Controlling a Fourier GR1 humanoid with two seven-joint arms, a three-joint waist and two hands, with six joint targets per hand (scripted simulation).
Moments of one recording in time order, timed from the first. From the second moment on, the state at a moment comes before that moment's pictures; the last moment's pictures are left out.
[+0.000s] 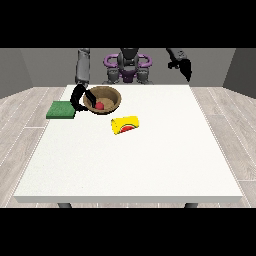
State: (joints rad) left arm -0.39 0.15 0.03 -1.24 -0.04 0.00 -0.24; right arm -0.57 -0.28 -0.17 -0.56 0.10 -0.41 -0.07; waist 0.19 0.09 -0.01
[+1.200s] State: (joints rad) left arm -0.34 0.41 0.32 -1.14 0.16 -0.19 -0.30; right arm -0.53 -0.53 -0.26 -0.68 0.04 -0.15 0.06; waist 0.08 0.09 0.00
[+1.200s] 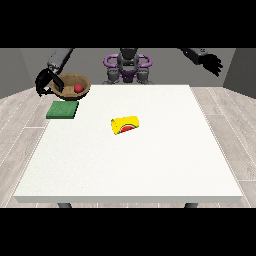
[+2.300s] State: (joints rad) left arm -0.38 0.66 0.51 -0.98 0.30 -0.39 -0.41; right arm -0.61 -0.63 -0.37 -0.57 -0.01 -0.16 0.00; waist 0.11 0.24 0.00
